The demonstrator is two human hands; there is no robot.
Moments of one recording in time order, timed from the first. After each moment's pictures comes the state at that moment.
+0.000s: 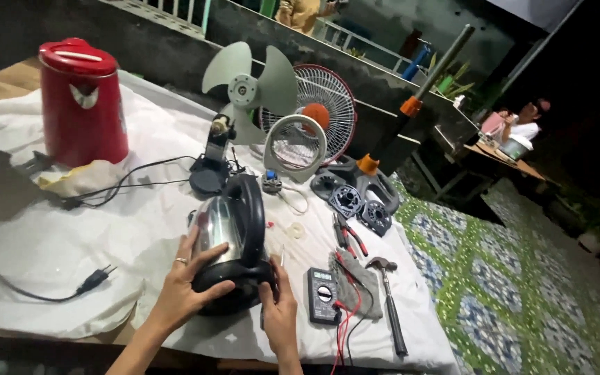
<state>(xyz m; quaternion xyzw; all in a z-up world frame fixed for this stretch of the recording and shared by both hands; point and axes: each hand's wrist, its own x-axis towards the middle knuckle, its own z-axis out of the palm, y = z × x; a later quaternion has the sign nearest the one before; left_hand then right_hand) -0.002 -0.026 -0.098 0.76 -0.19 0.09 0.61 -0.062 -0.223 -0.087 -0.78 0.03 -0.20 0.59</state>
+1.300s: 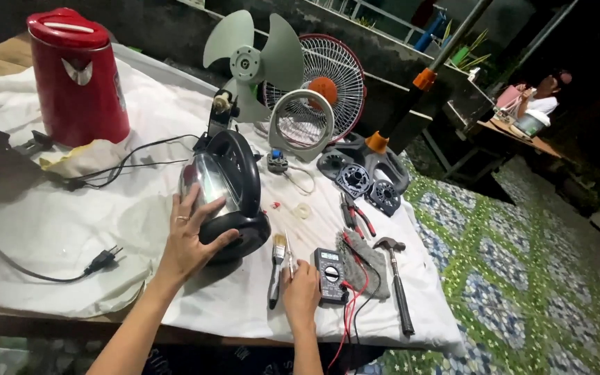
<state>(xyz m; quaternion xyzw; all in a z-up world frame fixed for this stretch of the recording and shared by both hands) 0.041 -0.029 -0.091 0.79 -0.20 0.20 0.54 -0.023 -0.294 -0.182 -0.94 0.20 -0.18 0.21</state>
